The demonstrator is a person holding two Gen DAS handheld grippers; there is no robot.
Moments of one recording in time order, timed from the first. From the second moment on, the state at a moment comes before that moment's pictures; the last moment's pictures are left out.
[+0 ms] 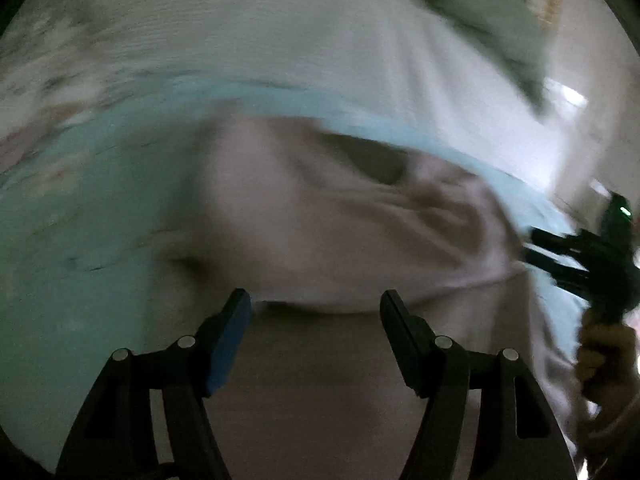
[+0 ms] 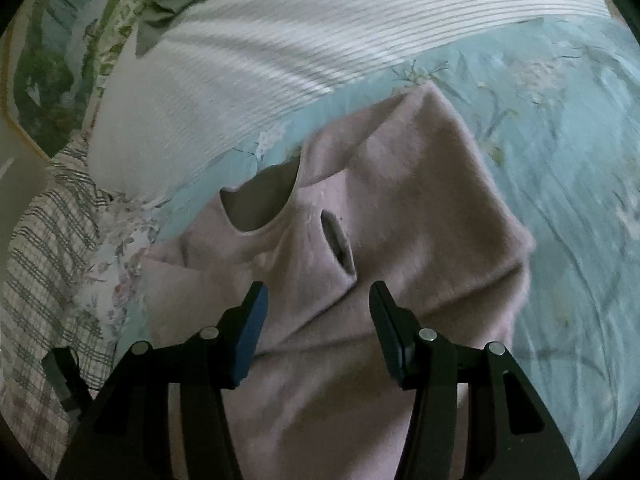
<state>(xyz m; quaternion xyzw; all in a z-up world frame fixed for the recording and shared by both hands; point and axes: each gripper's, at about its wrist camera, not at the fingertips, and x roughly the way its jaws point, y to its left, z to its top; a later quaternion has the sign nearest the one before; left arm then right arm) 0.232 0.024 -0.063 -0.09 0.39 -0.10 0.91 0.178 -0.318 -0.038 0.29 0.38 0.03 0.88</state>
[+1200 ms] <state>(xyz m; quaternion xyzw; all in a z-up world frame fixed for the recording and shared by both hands) 0.283 0.087 -0.104 -0.14 0.42 0.02 0.89 0.157 -0.375 -0.030 0.24 0.34 -0.07 0.91</state>
